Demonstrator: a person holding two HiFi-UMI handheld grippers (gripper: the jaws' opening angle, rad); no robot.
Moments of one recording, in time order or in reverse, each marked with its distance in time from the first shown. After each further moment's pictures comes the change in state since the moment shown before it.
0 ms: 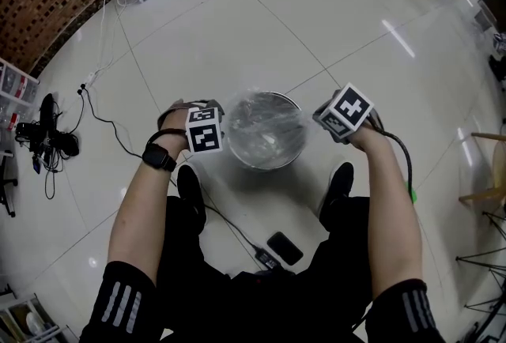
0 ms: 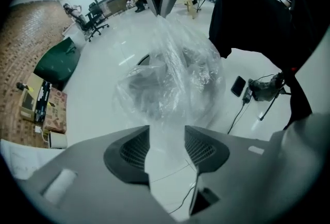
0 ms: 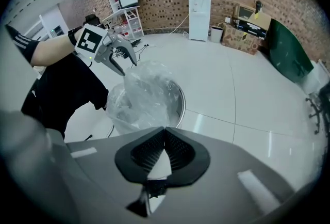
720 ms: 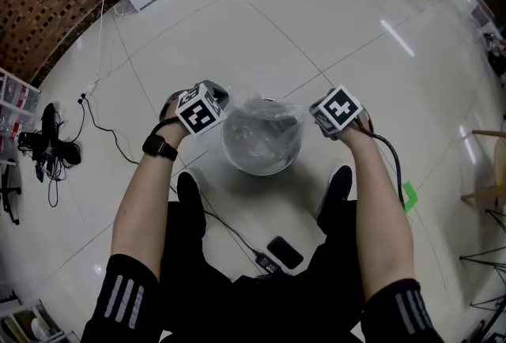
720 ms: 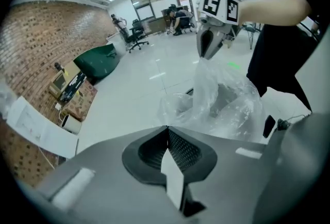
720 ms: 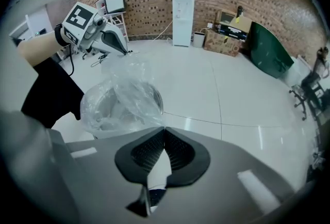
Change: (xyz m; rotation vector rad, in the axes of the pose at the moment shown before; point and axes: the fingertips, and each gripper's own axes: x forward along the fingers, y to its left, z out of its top) left arm -0.035 0.099 0.038 -0.304 -0.225 0.237; right arm 0.007 -0.049 0.003 0.107 -0.084 -0.147
